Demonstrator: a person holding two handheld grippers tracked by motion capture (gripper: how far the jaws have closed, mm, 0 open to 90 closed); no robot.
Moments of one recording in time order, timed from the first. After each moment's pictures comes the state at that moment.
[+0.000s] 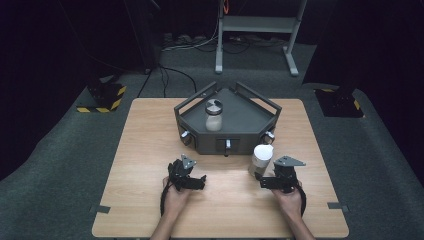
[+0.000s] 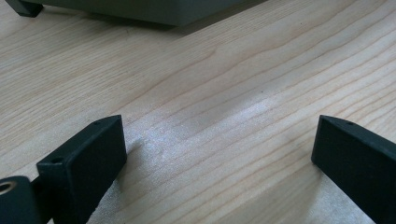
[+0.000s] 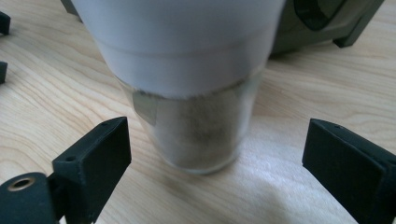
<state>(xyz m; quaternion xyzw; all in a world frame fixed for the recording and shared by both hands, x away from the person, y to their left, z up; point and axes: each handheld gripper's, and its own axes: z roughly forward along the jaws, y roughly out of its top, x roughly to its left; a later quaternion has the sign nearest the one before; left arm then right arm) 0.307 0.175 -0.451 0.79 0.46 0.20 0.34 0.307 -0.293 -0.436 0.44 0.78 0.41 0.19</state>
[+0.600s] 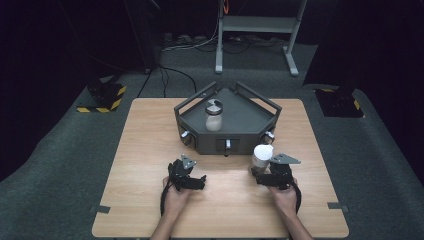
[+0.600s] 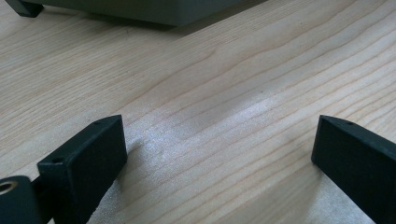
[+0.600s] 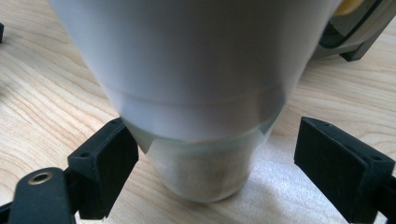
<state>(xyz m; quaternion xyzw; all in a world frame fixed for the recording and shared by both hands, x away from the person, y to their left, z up) 0.307 0.175 -0.451 0.79 0.46 0.20 0.34 0.314 -0.281 -0.439 0.44 0.78 0.41 0.20</state>
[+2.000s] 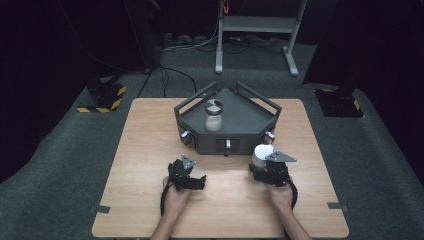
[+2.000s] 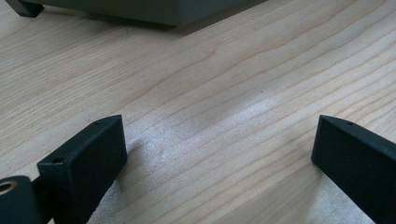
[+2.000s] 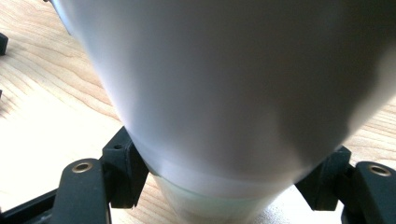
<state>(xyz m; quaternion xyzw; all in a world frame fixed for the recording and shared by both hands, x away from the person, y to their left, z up) 0.307 0.175 -0.450 0.79 0.46 0.20 0.34 0.315 -0.270 -0.440 0.43 0.77 0.42 0.21</state>
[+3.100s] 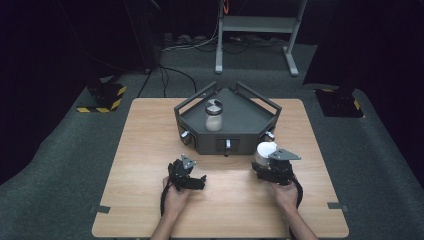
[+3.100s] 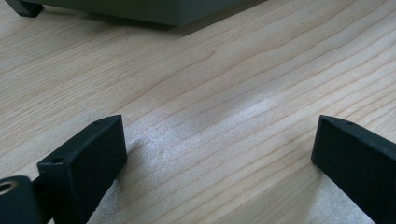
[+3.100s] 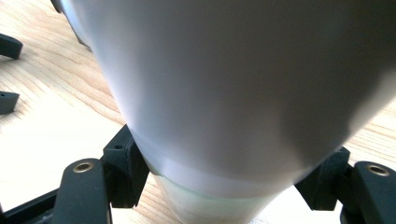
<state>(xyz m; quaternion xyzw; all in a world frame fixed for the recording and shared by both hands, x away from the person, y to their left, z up) 0.307 0.175 -0.450 0.79 0.46 0.20 0.34 0.312 -0.277 -0.418 0.41 0.78 0.42 0.22</state>
